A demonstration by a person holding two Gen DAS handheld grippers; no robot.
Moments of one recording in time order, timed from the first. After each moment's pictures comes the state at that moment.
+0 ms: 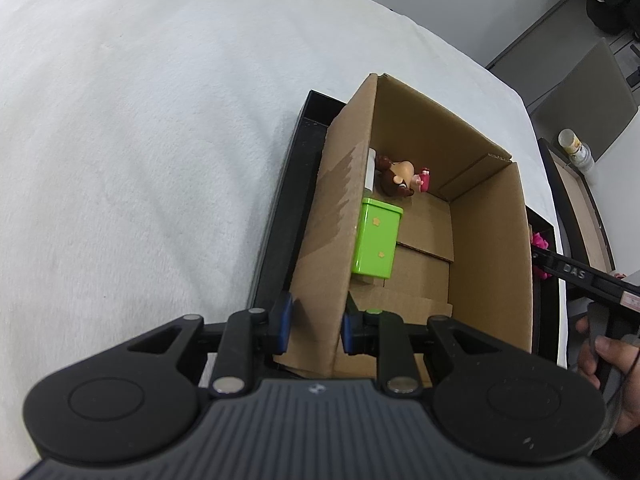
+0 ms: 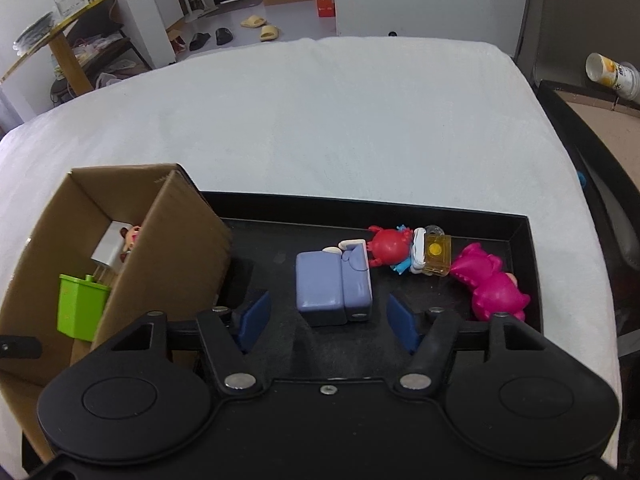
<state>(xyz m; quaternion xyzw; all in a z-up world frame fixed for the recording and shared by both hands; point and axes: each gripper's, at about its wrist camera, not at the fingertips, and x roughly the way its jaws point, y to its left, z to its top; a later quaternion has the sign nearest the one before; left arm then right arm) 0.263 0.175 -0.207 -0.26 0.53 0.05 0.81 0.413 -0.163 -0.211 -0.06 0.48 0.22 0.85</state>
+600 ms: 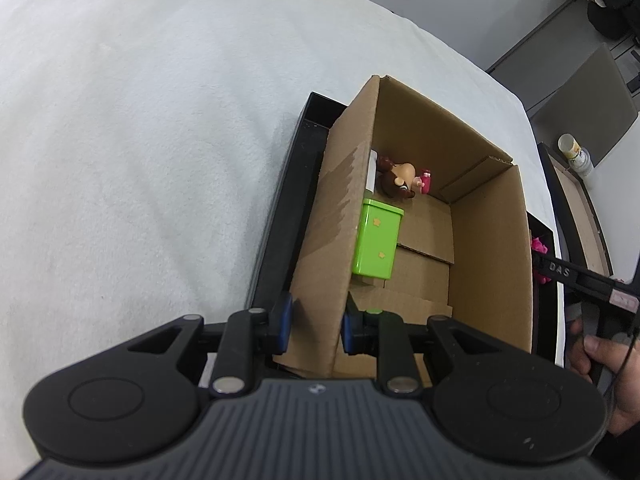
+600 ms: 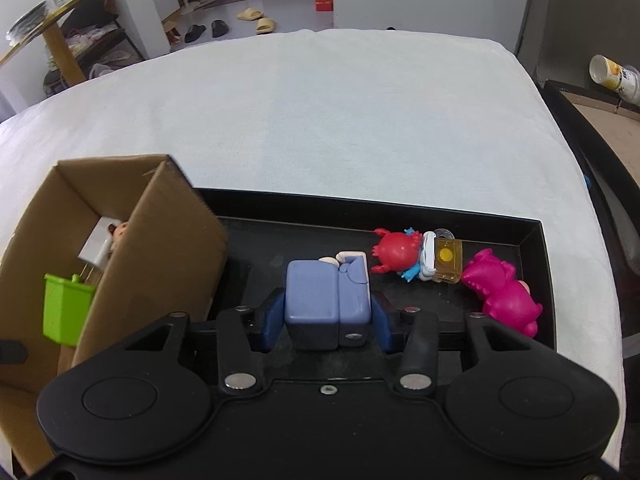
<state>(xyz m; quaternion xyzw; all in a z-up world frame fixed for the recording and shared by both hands) 0.262 0.177 -0.205 -0.26 0.53 0.05 0.81 0.413 -0.155 -0.213 -0.07 0.48 0.22 0.85</state>
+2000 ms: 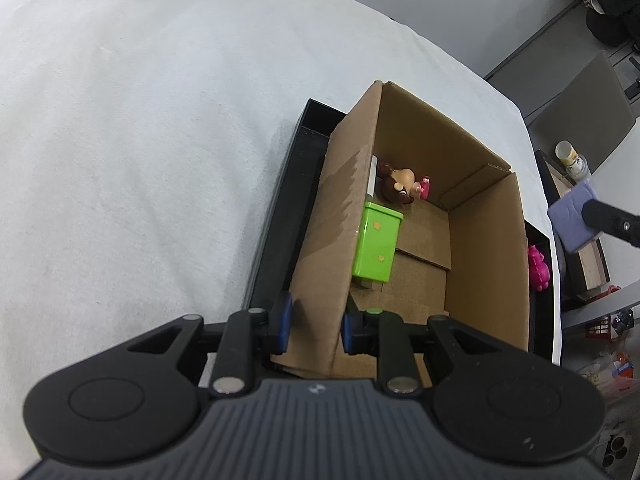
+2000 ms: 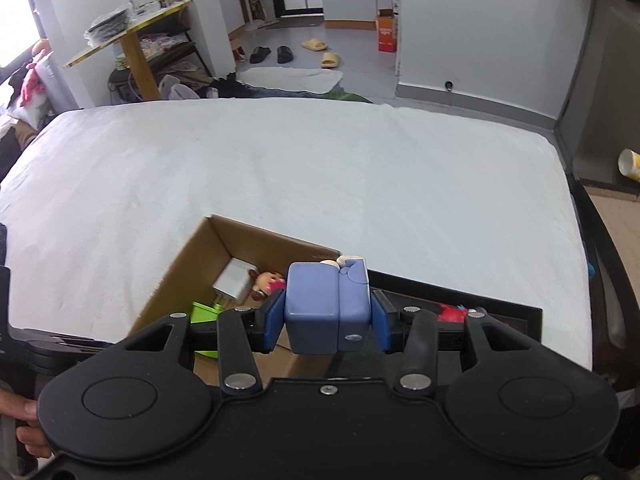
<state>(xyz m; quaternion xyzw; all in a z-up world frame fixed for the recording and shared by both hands) 0.257 0.179 -0.200 -0.27 0.52 0.06 0.81 0.374 -0.103 -0.100 -0.10 0.44 0.29 0.84</state>
